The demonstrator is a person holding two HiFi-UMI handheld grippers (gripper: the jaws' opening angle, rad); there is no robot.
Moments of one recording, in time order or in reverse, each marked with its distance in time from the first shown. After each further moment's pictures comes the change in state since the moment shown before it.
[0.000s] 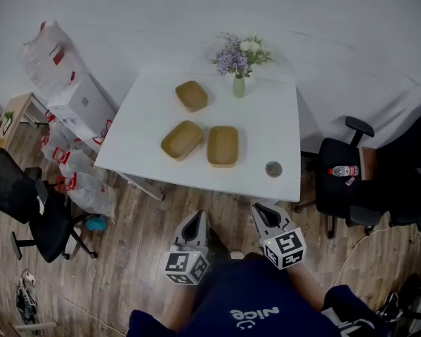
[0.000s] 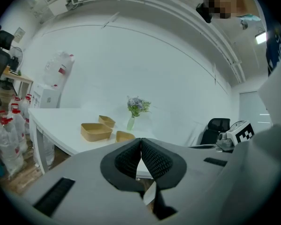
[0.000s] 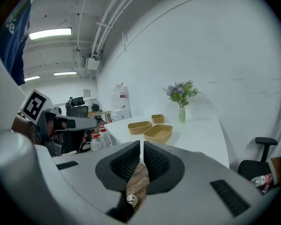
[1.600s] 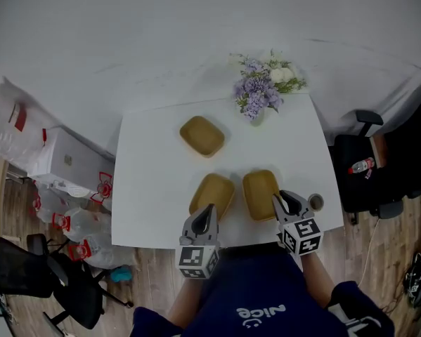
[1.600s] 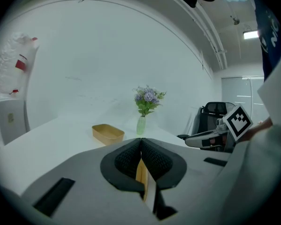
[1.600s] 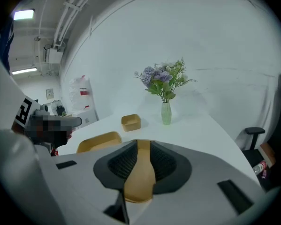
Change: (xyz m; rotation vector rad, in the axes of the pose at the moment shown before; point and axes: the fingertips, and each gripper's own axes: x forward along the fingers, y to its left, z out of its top) left arm 0.226 0.192 0.093 0.199 0.165 -0.238; right arm 0.240 -0.097 0.071 0.189 0.072 -0.342
